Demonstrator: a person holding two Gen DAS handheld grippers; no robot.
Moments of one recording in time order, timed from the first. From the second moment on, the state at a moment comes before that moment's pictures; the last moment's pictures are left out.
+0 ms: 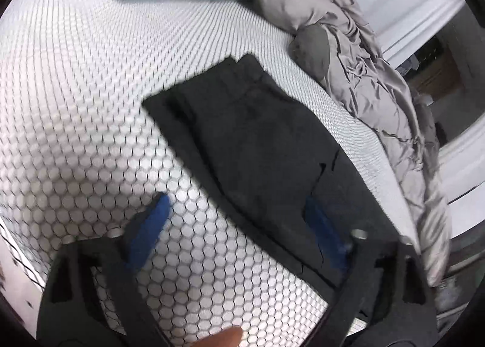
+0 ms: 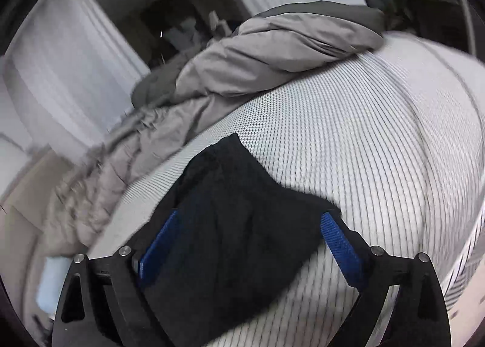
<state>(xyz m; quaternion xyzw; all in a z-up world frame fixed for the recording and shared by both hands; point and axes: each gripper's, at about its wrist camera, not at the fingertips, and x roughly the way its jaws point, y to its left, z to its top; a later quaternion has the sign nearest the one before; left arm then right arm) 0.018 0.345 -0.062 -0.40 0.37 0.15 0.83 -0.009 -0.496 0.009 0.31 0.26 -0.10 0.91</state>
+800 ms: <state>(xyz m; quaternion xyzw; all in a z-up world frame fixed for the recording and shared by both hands) 0.018 0.355 -0.065 -0.43 0.30 0.18 0.83 0.016 -0.493 -0.044 0.43 0.28 -0.02 0.86</state>
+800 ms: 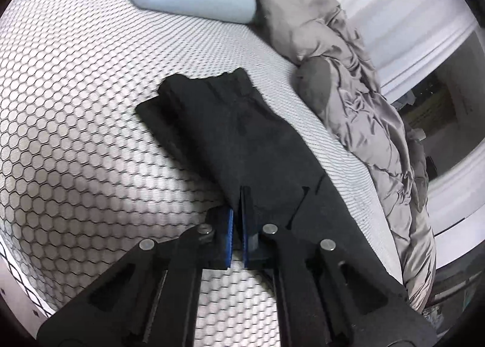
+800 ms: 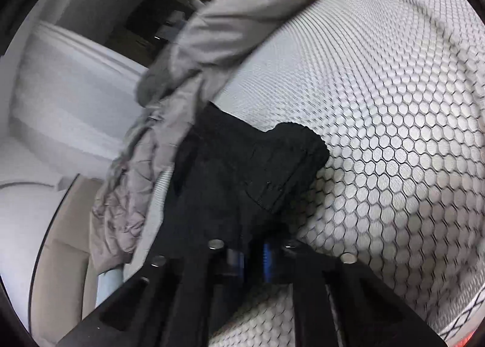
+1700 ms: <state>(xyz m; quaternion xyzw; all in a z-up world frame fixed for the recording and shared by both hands) 0.008 0.362 -0.061 -0.43 0.30 0.21 0.82 -0.015 -0.504 -0.056 0.47 0.28 -0.08 0.83</state>
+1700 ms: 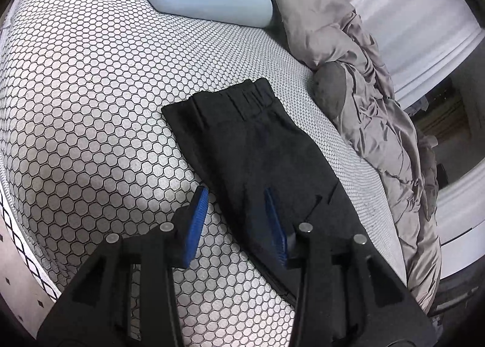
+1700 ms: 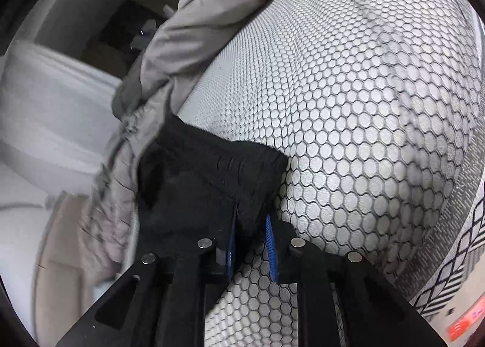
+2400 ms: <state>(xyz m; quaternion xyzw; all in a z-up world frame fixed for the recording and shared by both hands) 0.043 0.284 -0.019 -0.30 0.31 0.17 0.89 0.176 -0.501 -0.002 0.22 0.38 0.02 0.90</state>
